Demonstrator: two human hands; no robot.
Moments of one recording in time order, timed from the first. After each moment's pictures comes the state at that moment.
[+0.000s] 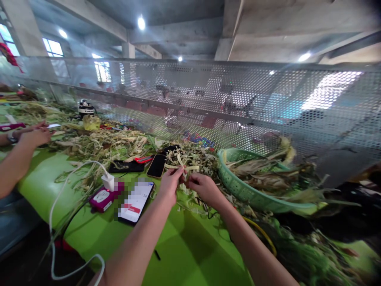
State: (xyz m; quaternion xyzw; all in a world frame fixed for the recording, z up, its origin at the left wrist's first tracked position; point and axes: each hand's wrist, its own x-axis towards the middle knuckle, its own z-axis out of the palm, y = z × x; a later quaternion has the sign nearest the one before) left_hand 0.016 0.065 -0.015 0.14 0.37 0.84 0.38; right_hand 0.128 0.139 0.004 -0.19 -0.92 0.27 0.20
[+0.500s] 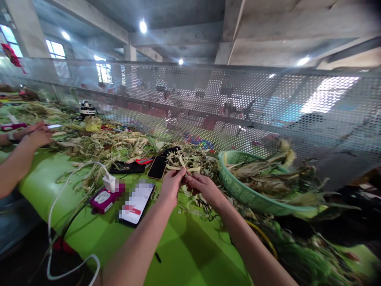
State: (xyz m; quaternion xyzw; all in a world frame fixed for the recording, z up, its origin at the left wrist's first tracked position) left_hand 0.023 0.067 -0.019 0.18 0.36 0.83 0.39; right_hand 0.129 0.137 0.010 -0.20 -0.81 0.51 0.20
